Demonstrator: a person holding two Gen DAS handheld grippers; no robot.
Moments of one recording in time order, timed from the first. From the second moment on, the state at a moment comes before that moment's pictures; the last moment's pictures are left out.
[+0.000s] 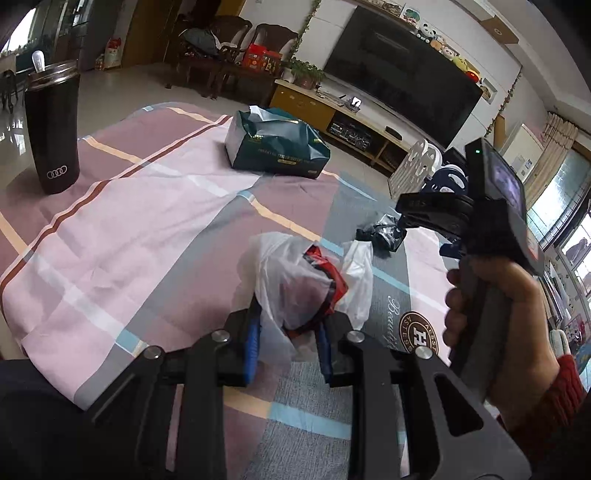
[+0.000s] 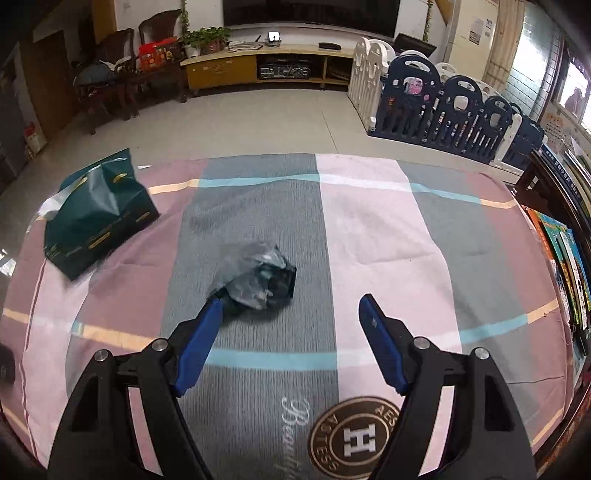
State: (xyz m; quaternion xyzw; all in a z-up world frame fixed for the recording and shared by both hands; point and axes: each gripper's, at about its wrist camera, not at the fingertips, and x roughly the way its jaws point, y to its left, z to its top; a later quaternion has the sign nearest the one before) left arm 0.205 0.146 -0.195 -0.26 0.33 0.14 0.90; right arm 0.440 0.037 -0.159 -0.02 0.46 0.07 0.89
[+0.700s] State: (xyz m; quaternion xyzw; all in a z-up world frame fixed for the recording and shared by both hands) left arm 0.213 0.156 -0.206 -0.28 0.34 0.15 0.88; right arm 0.440 0.050 -0.180 0.01 0.49 0.15 0.86
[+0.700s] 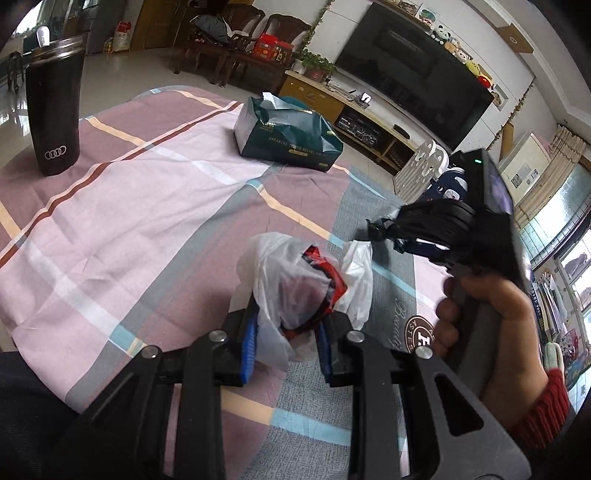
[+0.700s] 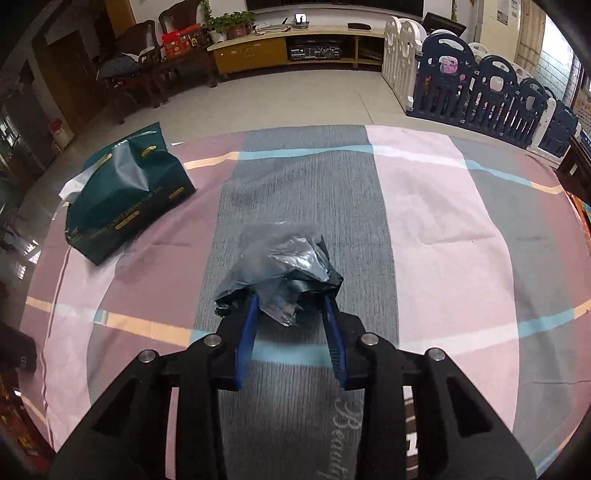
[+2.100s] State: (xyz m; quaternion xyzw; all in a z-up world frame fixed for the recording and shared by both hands) left arm 0.091 0.003 -0.036 -0.09 0.25 0.02 0.96; right arm 0.088 -0.220 -0.046 0.06 0.34 0.04 0.94
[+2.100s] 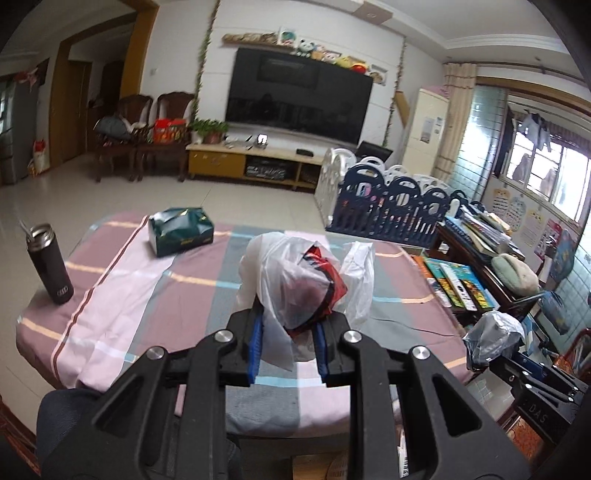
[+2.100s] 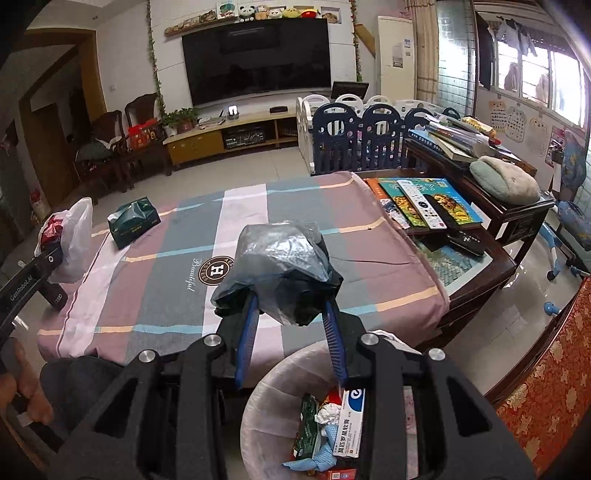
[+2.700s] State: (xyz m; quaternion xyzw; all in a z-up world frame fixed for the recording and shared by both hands) left arm 0.037 -0.139 -0.036 0.02 0.27 -0.13 0.96; right arm 0.021 -0.316 -0.043 0.11 0.32 -0.01 0.94
